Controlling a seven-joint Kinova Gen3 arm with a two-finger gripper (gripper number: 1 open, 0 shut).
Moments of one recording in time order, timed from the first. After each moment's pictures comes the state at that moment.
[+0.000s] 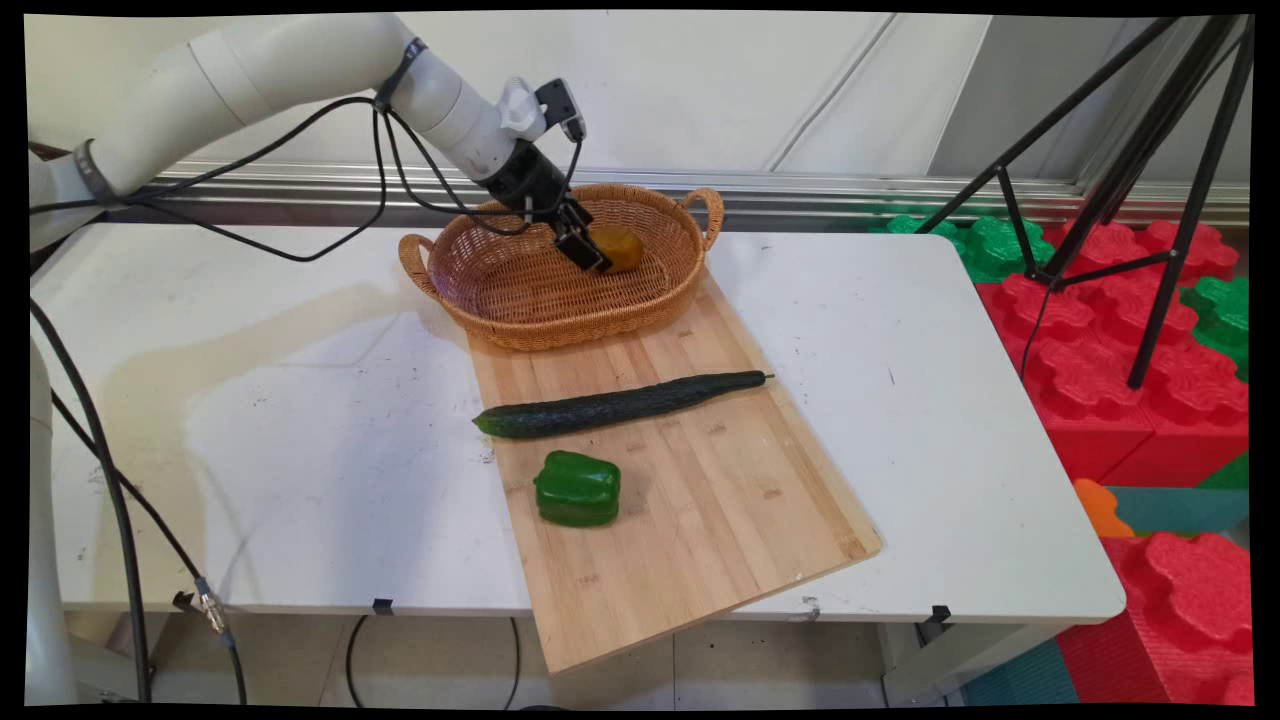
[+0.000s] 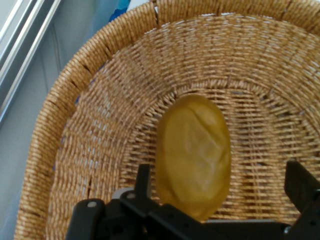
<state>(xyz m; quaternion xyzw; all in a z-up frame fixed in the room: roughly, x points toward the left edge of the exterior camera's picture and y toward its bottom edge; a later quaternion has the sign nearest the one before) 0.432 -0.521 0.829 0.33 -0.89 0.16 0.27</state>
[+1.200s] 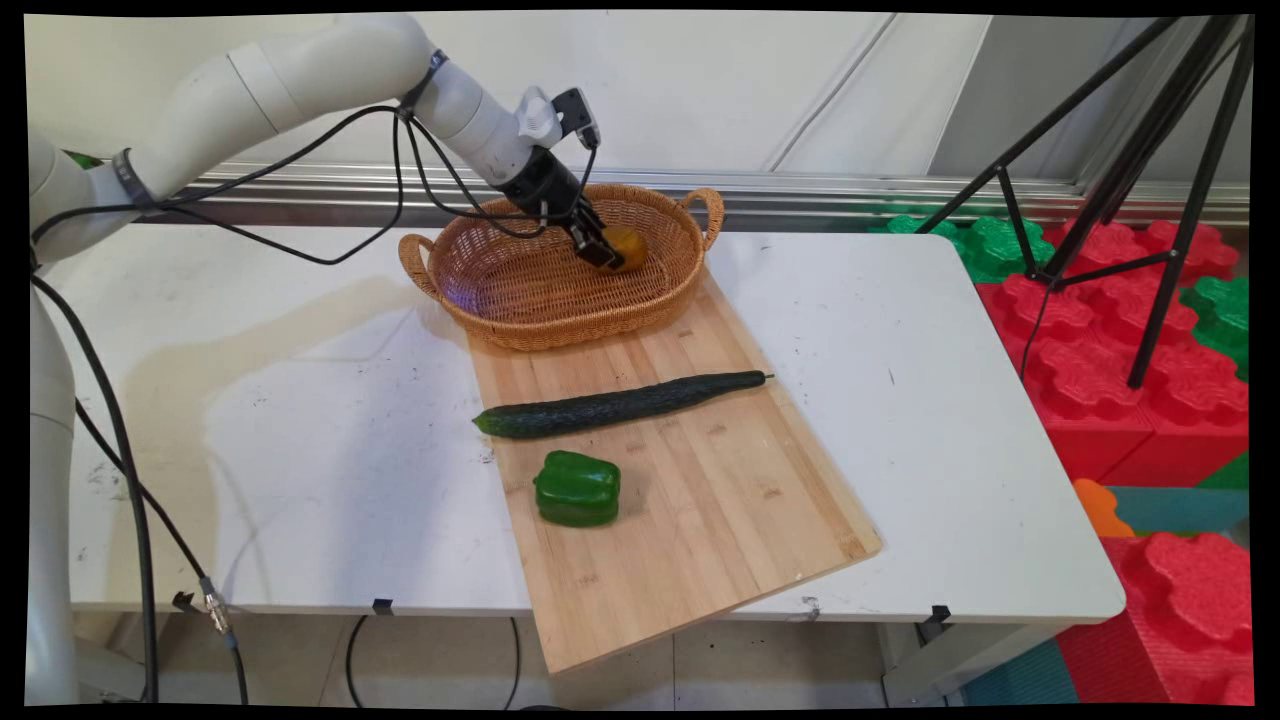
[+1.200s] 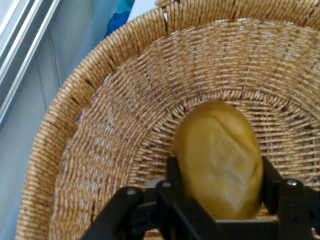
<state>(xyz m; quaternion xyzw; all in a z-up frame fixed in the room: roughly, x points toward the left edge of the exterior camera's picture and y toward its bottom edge) 0.428 -0.544 0.812 0.32 -0.89 0.16 0.27</state>
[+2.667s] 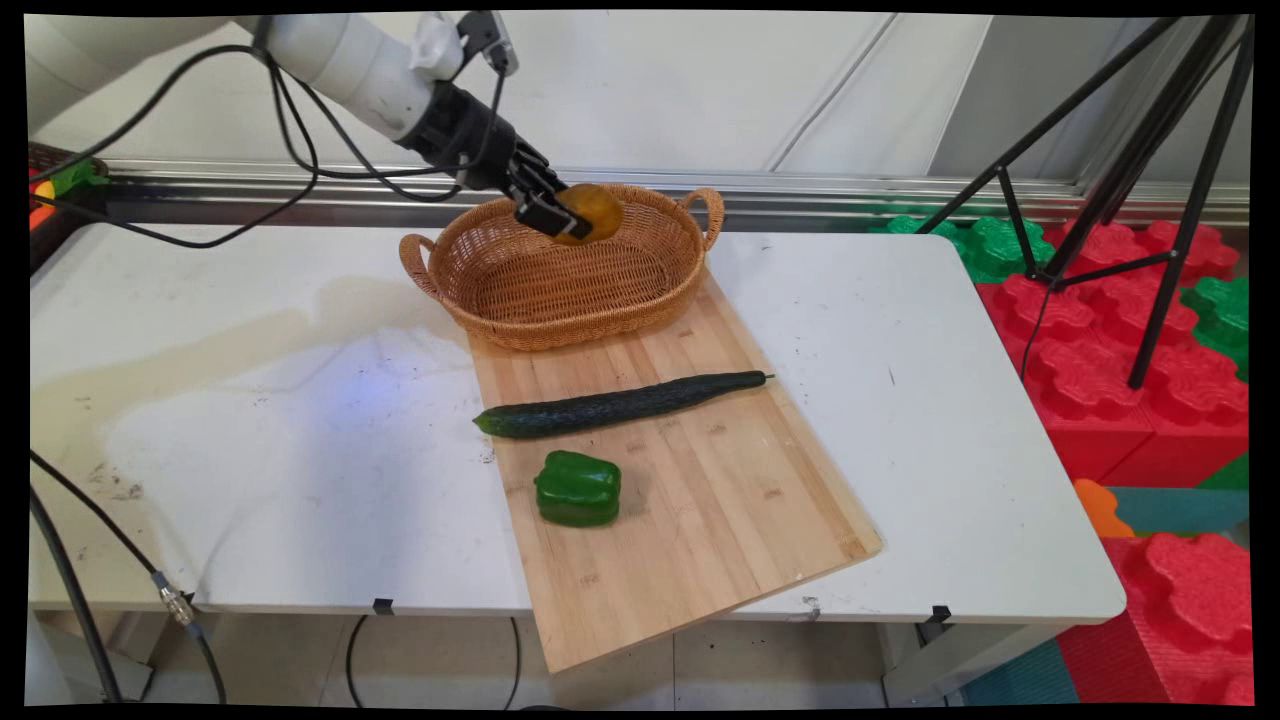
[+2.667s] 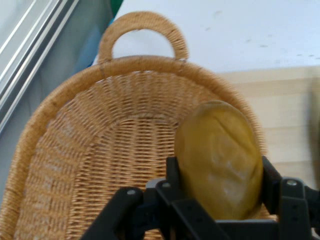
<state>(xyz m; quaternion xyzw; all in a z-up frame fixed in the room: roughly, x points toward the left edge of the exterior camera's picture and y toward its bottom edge) 0.443 -0.425 0.916 0.31 -0.87 0.16 0.34</state>
